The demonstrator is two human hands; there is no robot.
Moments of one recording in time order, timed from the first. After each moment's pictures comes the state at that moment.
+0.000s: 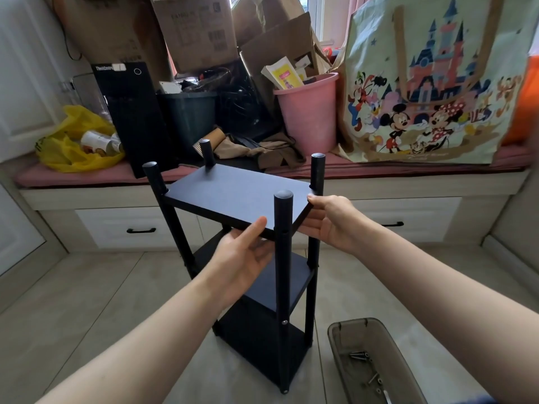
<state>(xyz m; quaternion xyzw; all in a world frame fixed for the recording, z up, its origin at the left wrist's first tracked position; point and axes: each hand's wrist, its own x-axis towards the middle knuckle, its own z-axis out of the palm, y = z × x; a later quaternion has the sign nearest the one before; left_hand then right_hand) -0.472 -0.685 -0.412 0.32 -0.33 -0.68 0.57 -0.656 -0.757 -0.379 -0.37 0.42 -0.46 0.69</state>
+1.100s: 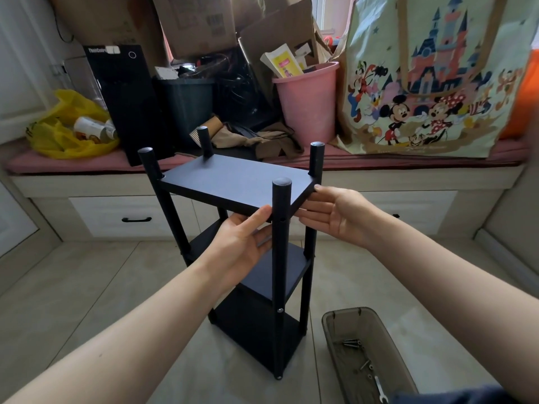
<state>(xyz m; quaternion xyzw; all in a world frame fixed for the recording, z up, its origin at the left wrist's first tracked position) -0.479 -0.683 -0.405 0.30 -0.39 -0.67 0.56 -0.676 -0.752 -0.381 -0.36 0.41 -0.43 0.71</state>
